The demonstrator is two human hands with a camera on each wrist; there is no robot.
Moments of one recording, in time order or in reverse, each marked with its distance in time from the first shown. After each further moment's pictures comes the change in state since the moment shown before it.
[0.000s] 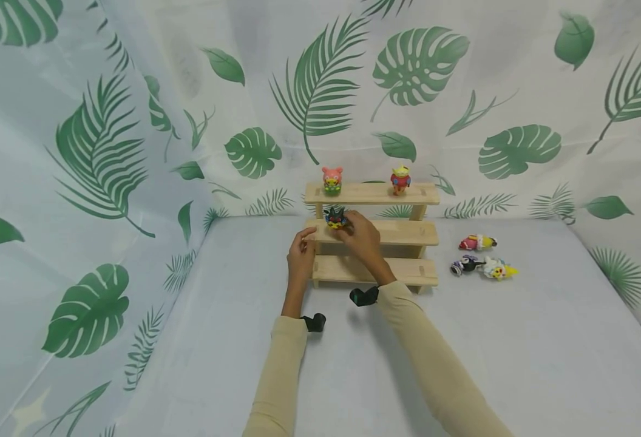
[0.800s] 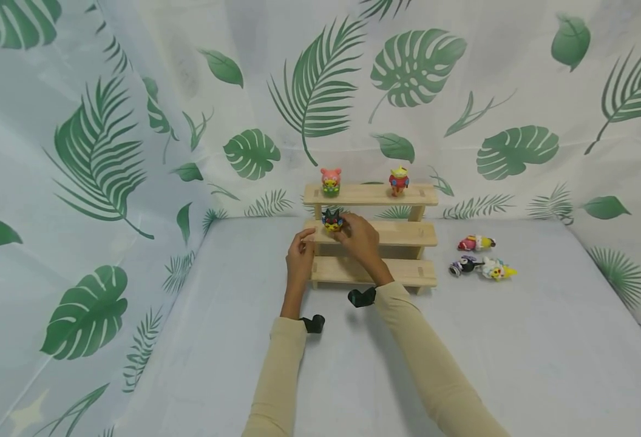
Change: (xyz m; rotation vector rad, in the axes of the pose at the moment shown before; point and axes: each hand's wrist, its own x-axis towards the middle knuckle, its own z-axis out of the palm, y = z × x) left_hand -0.002 0.004 0.000 -0.021 -0.005 -0.007; right_hand 0.002 0.001 0.002 -0.078 -0.041 0.039
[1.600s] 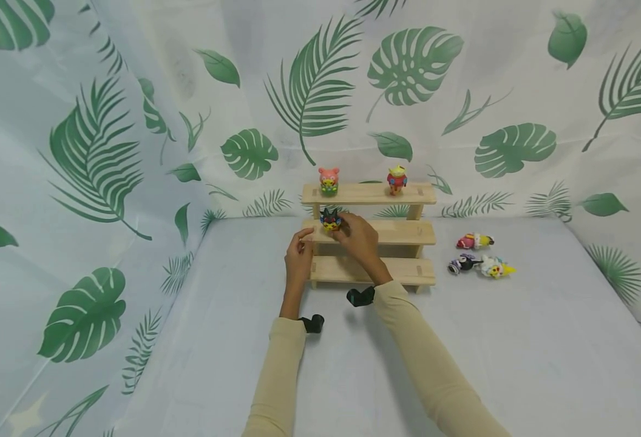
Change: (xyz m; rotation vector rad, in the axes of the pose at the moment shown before) left_hand -0.001 0.000 0.000 -0.002 -0.006 -0.007; right_hand -0.002 0.000 0.000 -0.006 0.016 -0.004
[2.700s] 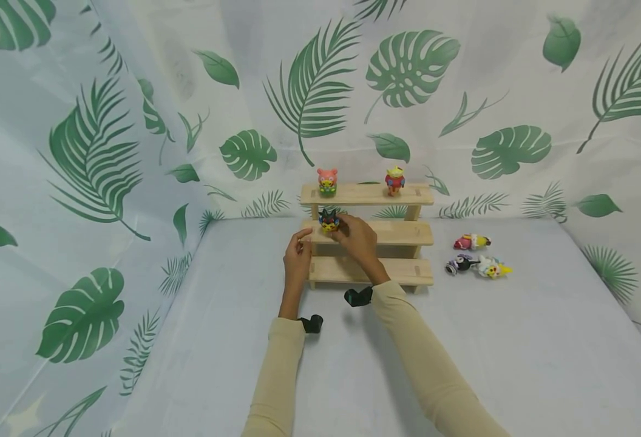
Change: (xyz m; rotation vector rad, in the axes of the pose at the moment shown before) left_hand -0.001 0.002 0.000 -0.002 -0.003 -0.008; right_hand -0.002 -0.004 -0.004 -0.010 -0.015 0.063
